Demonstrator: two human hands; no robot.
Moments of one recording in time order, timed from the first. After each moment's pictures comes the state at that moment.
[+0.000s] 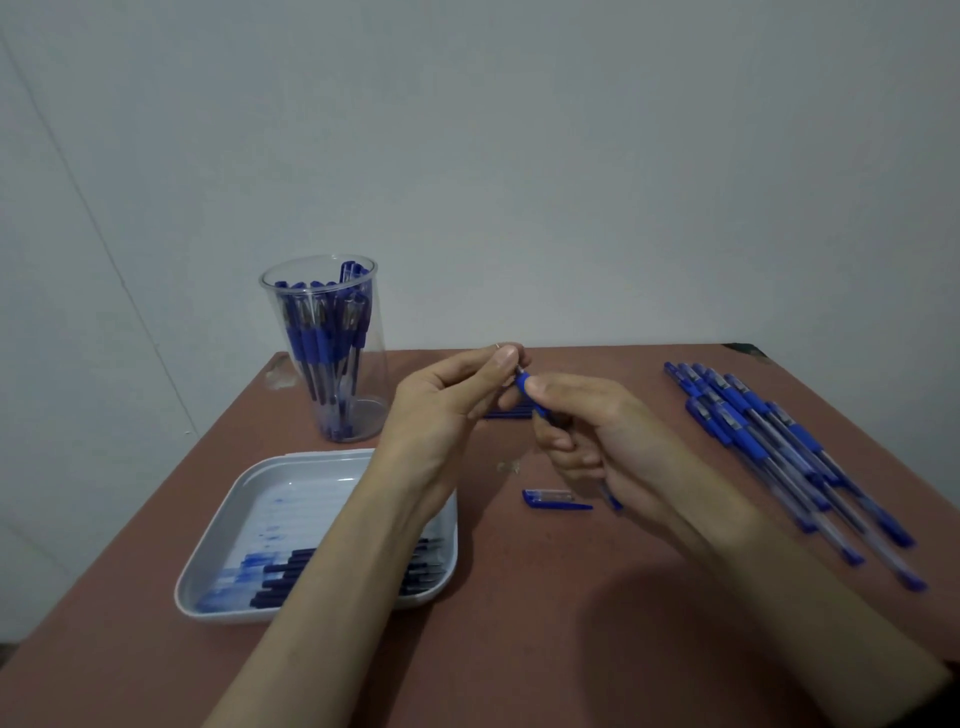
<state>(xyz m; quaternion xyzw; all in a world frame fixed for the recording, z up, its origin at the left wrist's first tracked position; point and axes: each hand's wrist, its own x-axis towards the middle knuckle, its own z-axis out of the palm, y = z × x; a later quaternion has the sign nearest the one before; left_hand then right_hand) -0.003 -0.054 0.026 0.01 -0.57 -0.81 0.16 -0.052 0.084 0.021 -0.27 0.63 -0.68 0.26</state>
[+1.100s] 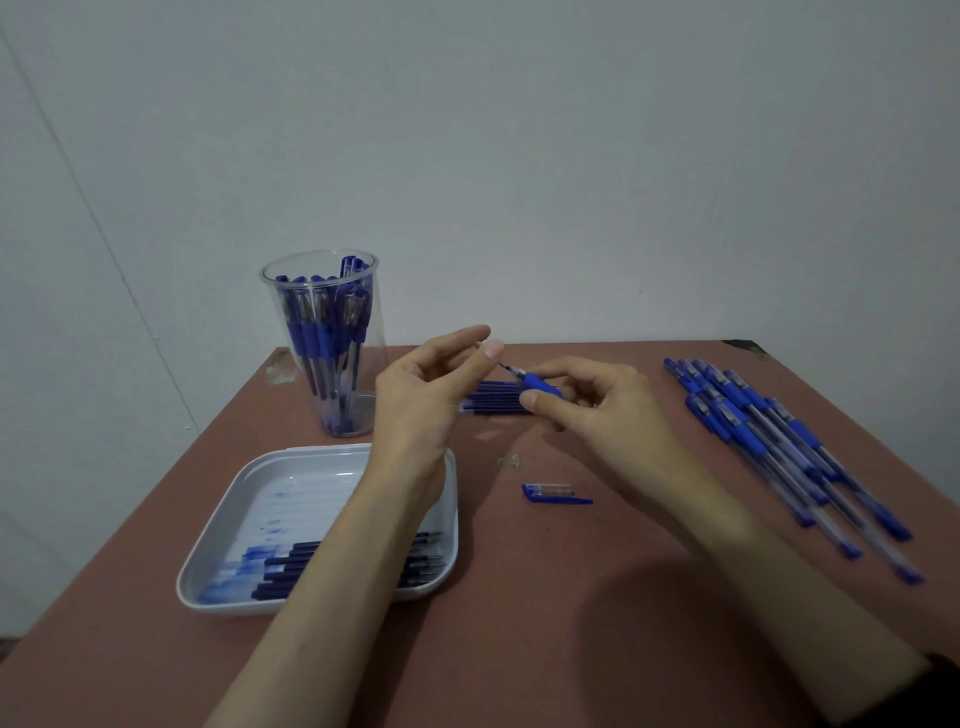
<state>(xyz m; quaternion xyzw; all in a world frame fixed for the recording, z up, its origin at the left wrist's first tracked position) -0.006 -0.060 0.022 0.07 -0.61 -0.75 0.26 -0.066 0.083 0.005 -0.30 0.77 -0.57 -0.03</state>
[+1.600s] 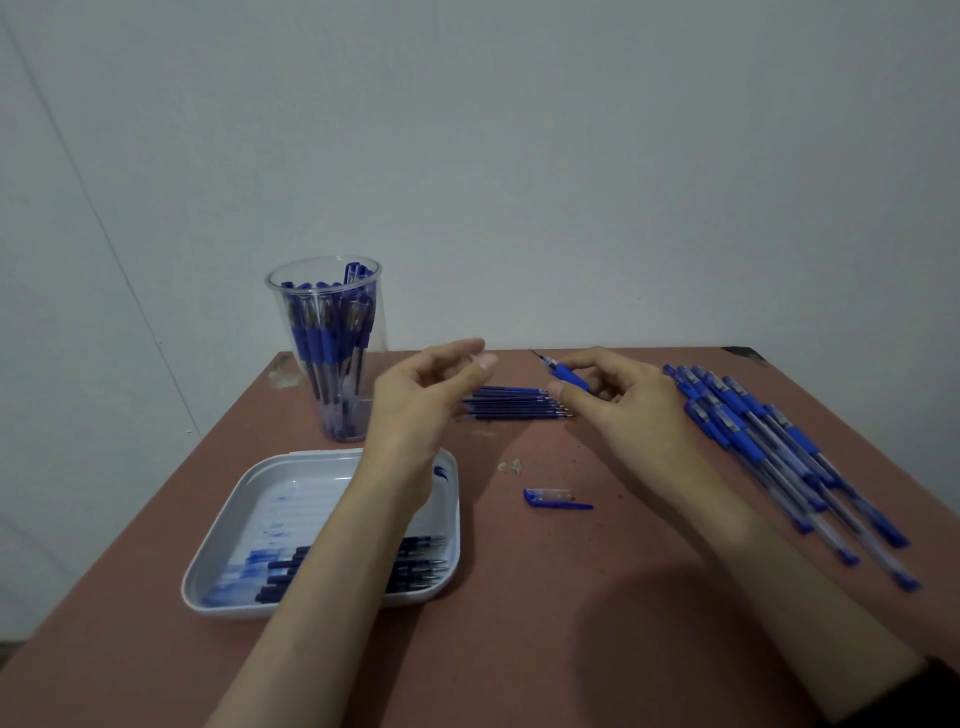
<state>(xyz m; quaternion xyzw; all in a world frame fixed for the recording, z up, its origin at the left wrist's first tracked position) -0.006 -0.070 0.022 0.11 -0.65 -0.71 0.24 -0.076 0.092 0.004 -0.26 0.79 -0.55 -0.10</state>
